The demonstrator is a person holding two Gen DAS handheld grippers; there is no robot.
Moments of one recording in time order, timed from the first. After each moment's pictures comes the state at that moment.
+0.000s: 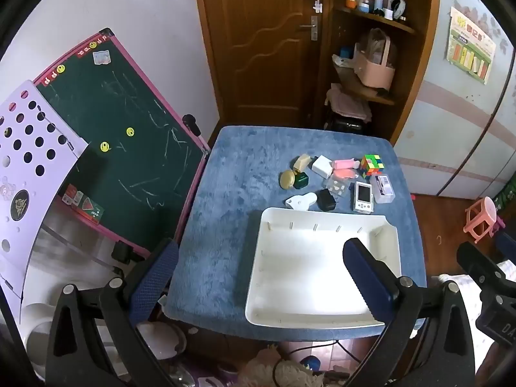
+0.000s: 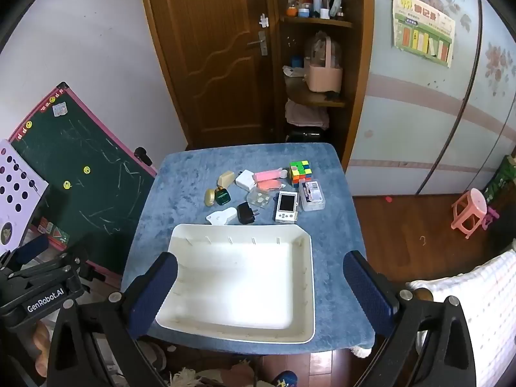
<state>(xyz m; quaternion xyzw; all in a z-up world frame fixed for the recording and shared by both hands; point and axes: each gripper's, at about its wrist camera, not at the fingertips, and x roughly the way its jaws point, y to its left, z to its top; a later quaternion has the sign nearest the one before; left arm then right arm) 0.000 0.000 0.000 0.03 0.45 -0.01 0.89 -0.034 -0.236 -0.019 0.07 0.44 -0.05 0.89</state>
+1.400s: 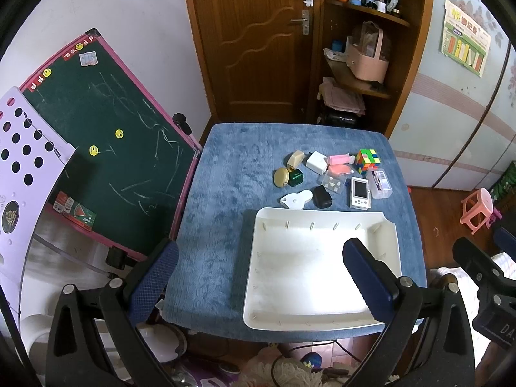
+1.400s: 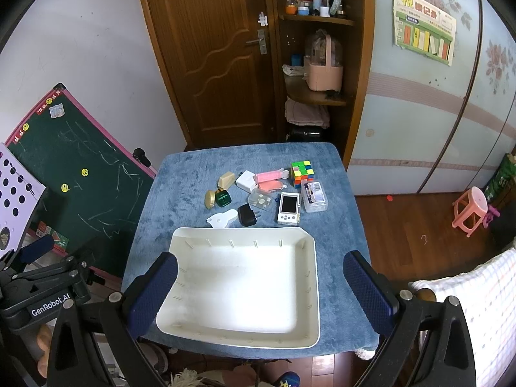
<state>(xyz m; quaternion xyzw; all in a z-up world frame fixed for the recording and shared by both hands) 0.008 -0.010 -0.011 0.04 0.46 -0.03 0.89 -0.025 -0.237 -0.021 0.07 0.45 -0.05 0.89</state>
